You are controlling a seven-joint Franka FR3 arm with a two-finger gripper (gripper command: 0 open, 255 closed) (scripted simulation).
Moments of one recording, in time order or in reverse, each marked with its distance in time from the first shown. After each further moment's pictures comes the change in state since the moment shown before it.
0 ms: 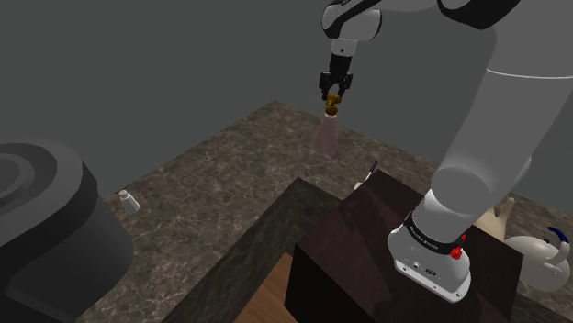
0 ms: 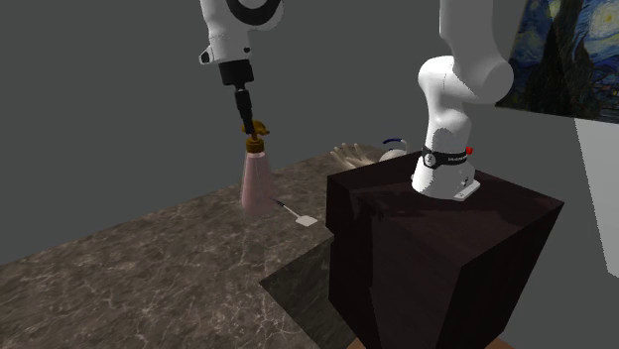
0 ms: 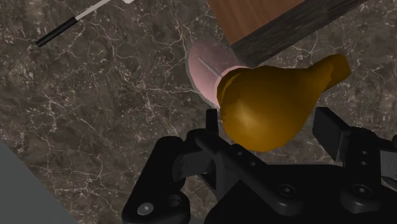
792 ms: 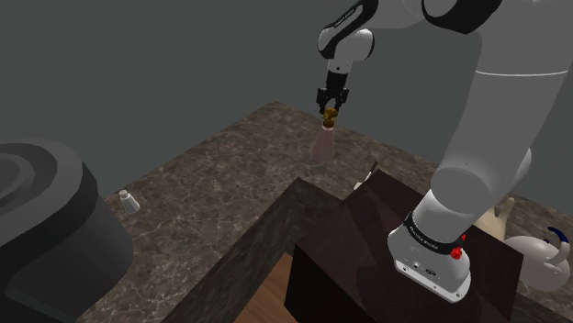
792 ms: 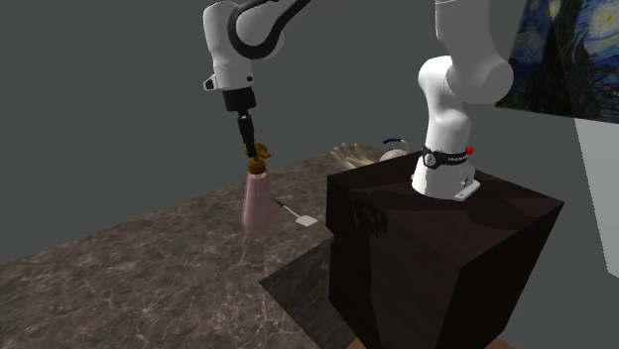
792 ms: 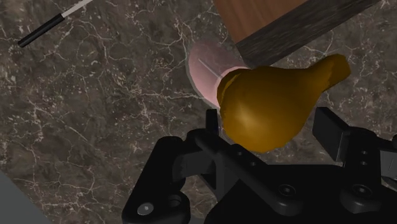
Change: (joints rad) arm -0.006 0.078 0.011 -0.063 0.036 0.135 -0.033
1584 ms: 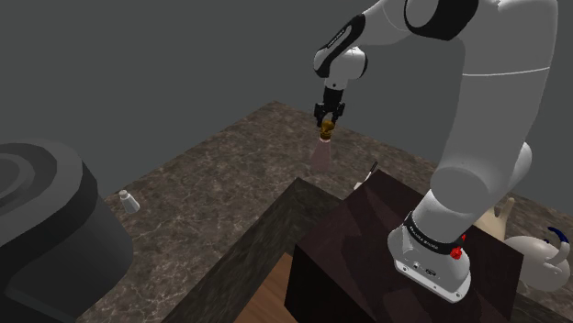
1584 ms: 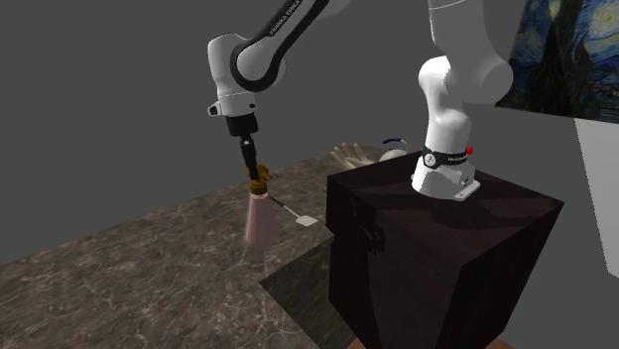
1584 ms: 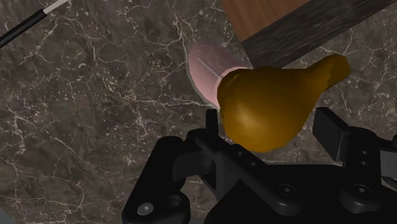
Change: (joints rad) arm -0.011 0.103 0.020 -0.033 0.048 0.130 -0.039
